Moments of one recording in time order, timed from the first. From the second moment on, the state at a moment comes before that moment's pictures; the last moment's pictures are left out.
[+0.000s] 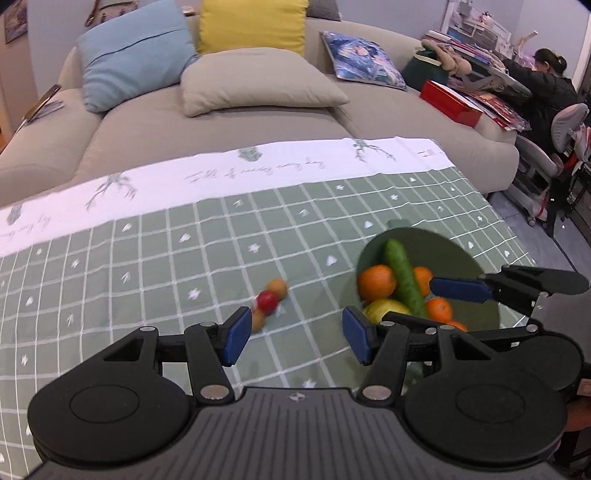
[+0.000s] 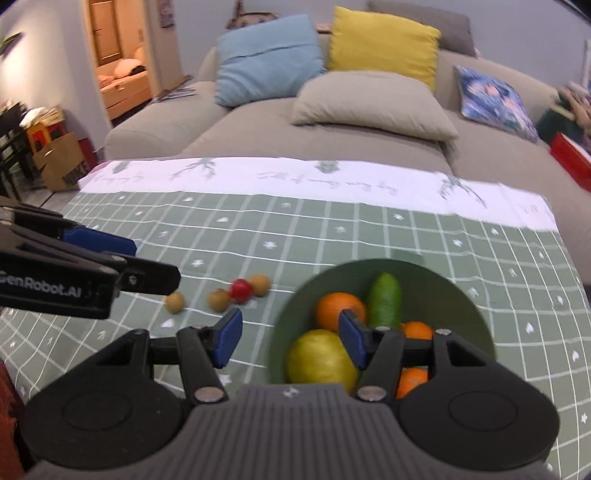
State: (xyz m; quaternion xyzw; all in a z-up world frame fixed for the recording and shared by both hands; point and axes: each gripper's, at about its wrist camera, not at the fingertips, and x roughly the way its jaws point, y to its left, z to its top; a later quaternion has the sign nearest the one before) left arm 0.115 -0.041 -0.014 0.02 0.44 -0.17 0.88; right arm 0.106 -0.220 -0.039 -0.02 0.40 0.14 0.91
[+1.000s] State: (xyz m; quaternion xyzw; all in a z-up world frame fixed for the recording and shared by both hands) left arm 0.133 0.033 -0.083 -0.05 0.48 -0.10 0.87; right arm 0.127 -0.127 -0.075 -0.12 0.40 0.22 0.88
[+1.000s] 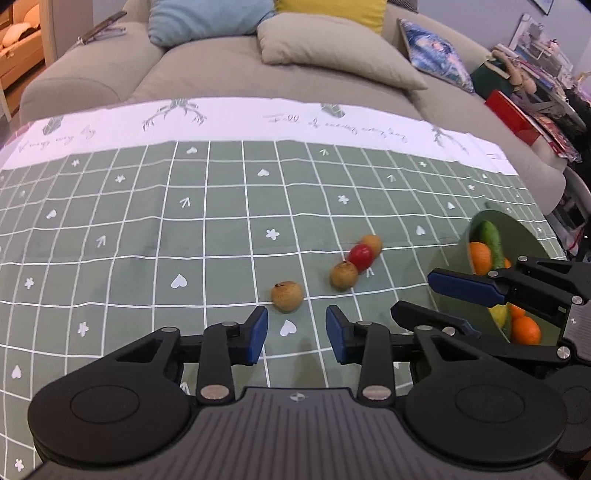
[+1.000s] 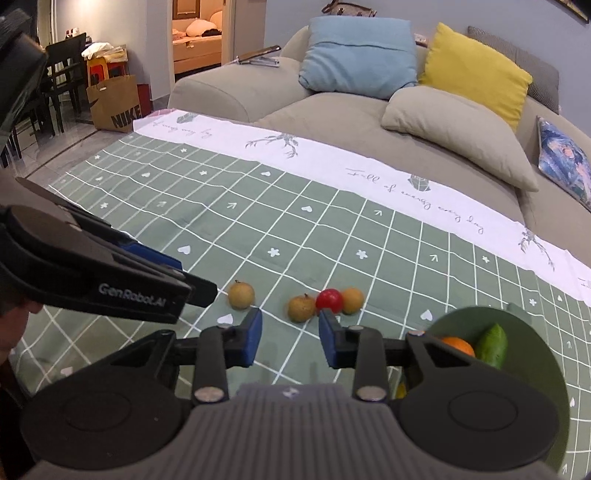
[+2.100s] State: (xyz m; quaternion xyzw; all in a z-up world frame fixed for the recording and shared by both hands) left arm 0.190 0.034 -0.139 -0.08 0.54 -0.10 0.83; right arm 0.188 -0.098 -0.133 -0.16 0.44 0.22 0.85
